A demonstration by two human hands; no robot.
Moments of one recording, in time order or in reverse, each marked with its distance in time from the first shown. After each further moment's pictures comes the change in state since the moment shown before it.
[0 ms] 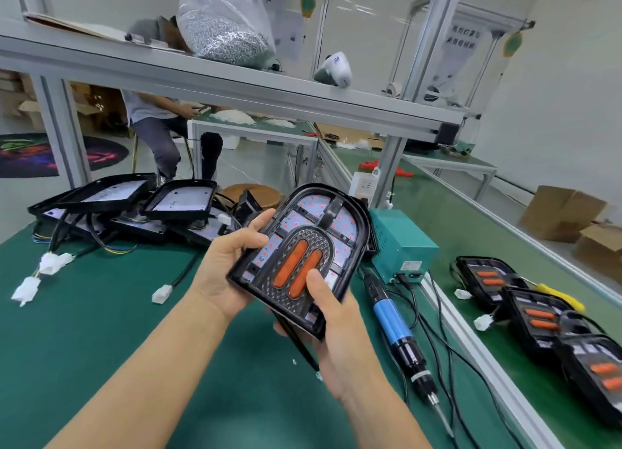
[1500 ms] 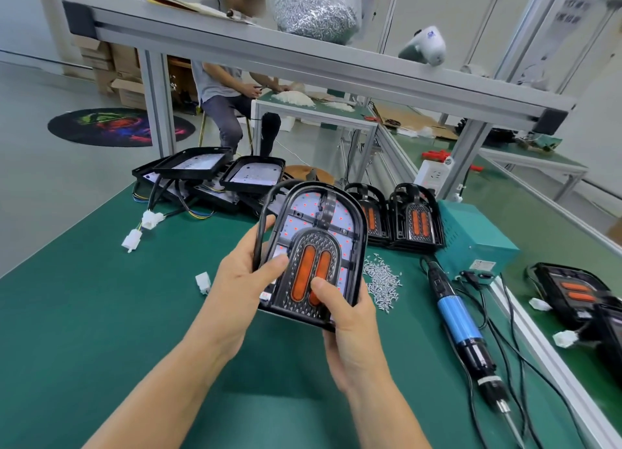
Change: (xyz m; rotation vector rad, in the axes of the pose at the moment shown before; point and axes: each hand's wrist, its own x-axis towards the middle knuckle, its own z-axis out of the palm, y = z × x) left_hand -0.075 -0.011 -0.060 0.554 0.234 0.452; right_hand -0.005 0.048 0.044 0.070 0.030 0.012
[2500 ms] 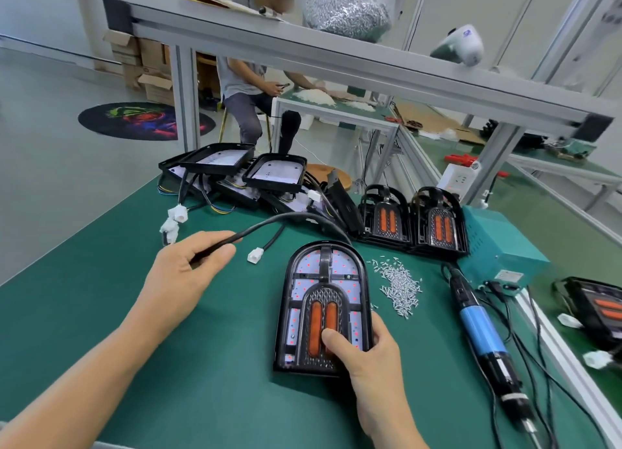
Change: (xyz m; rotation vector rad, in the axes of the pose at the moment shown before) left_hand -0.001 0.002 -0.093 0.575 0.220 0.148; right_hand -0.010 0.037 -0.042 -0.393 0.050 -0.022
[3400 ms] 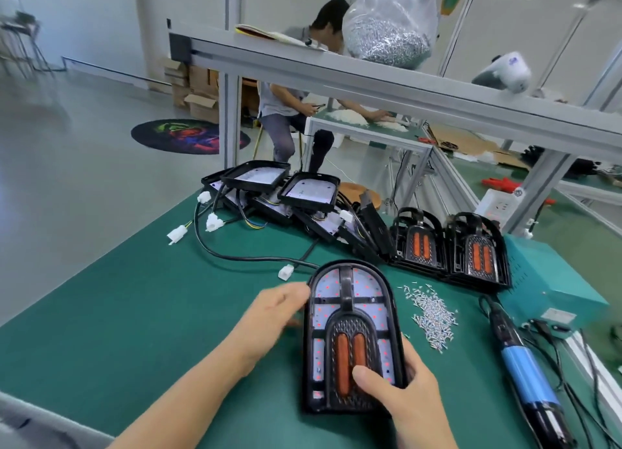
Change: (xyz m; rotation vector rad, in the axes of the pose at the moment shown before) left_hand -0.014 -0.007 0.052 -0.265 -0.356 -0.257; right_hand 0.009 -0.005 -0.017 -0.089 -0.195 -0.026
